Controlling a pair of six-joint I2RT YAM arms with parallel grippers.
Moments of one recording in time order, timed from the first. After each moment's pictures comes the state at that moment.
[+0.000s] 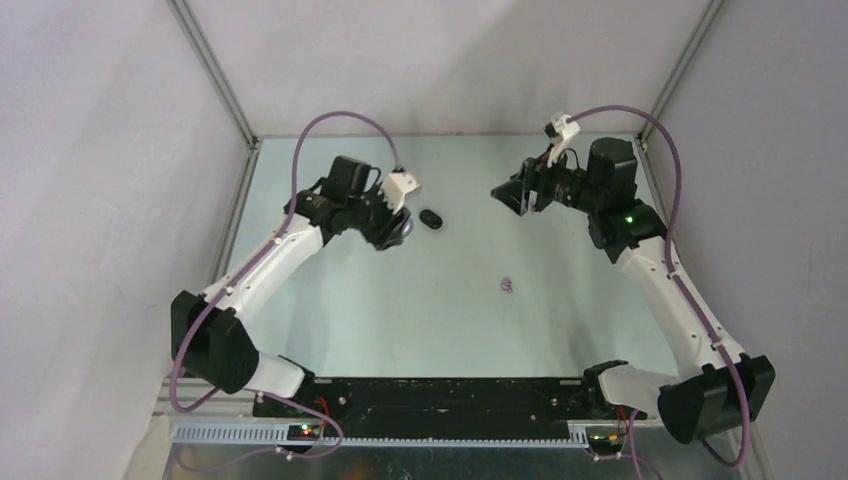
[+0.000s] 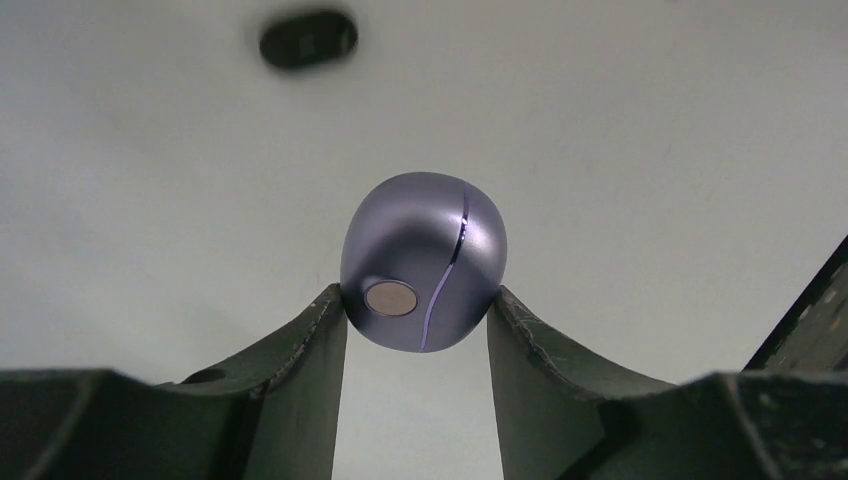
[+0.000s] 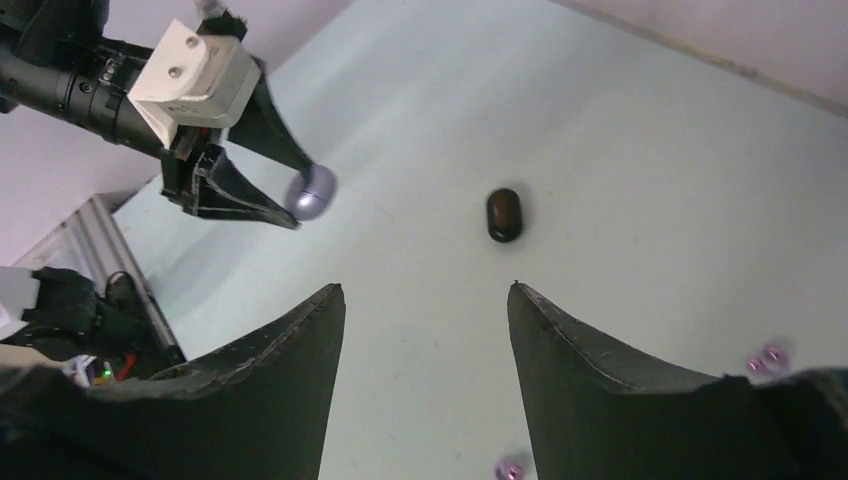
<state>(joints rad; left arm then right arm) -0.41 1.41 1.20 -0.71 0.36 0.45 0.26 1.17 1.18 -0.28 -0.60 0.08</state>
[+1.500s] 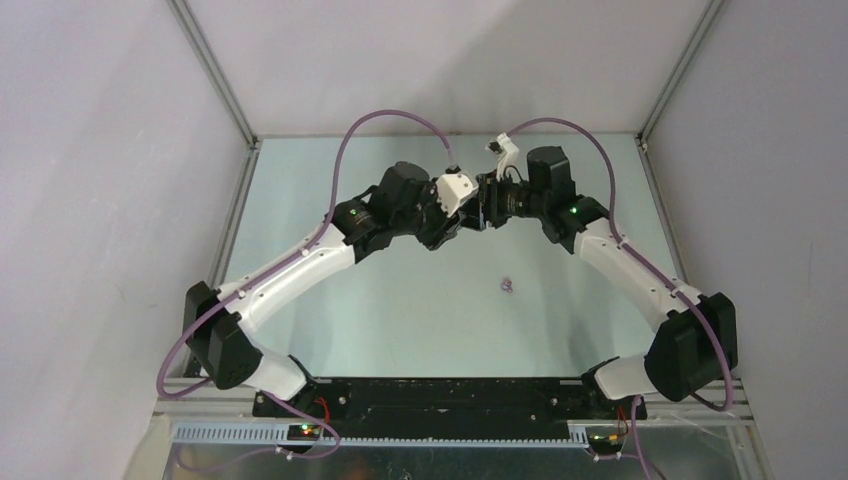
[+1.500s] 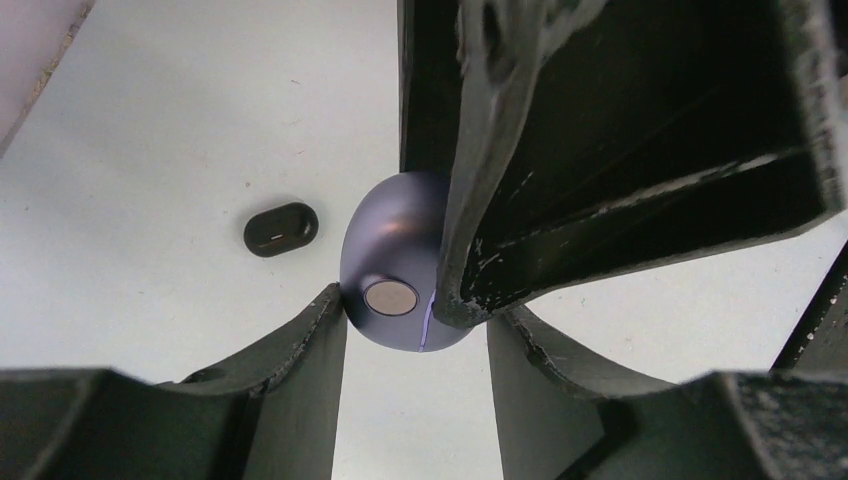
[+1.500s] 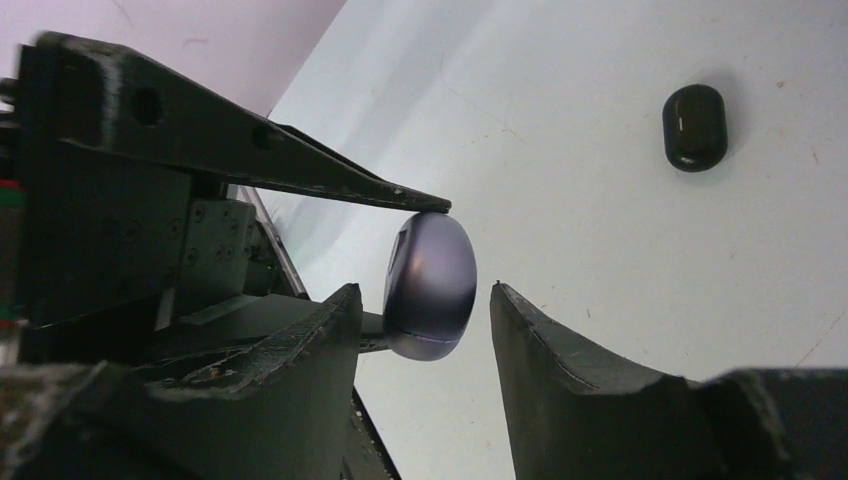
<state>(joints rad) -0.79 1.47 1.35 -0.49 0.13 0.24 0.46 1.39 1.19 -0.22 -0.65 0.34</state>
